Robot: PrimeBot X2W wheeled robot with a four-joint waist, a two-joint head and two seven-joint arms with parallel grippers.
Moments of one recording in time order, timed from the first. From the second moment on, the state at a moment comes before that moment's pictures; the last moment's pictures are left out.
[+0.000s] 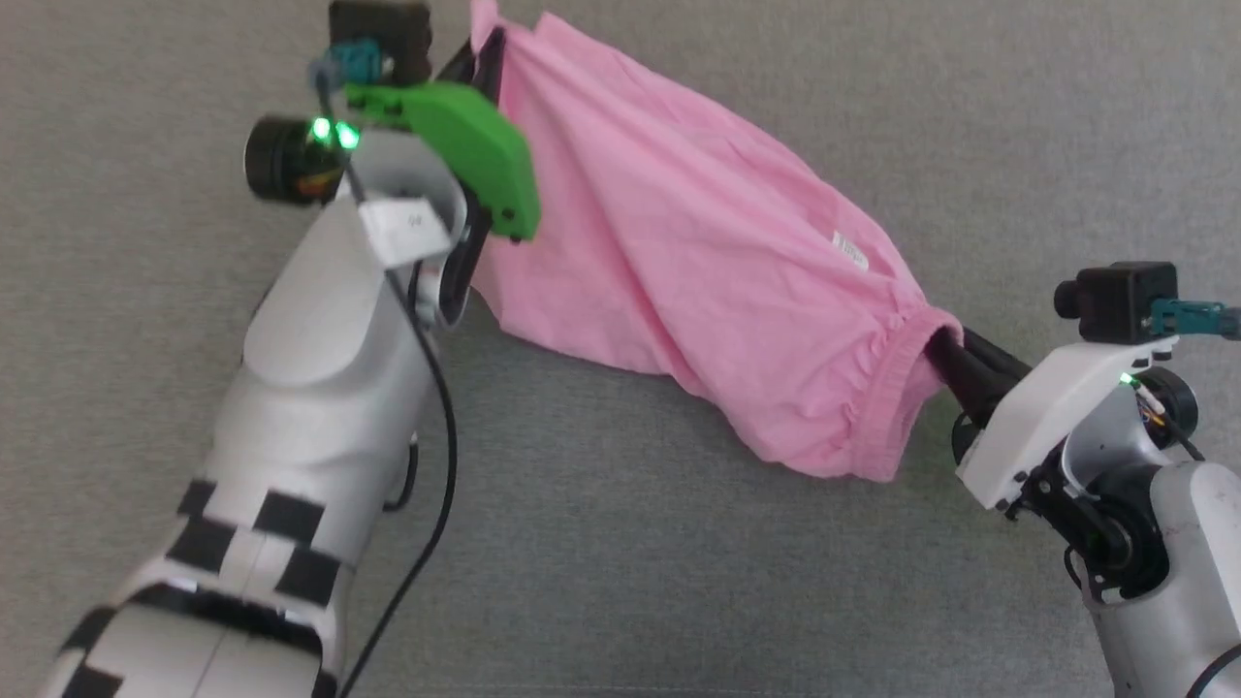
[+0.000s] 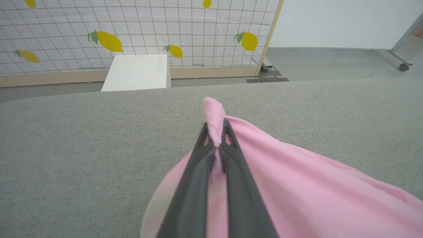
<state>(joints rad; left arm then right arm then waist) -0.97 0.12 -0.39 0.68 -0.44 0.04 0.04 -0.32 -0.24 0.12 0.04 0.58 0.13 0.44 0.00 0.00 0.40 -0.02</state>
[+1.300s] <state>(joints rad) -1.18 0.14 -0.38 0.98 -0.46 -0.04 -0.24 -0.20 -0.23 0.03 -0.14 0.55 0.13 0.49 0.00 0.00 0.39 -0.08</state>
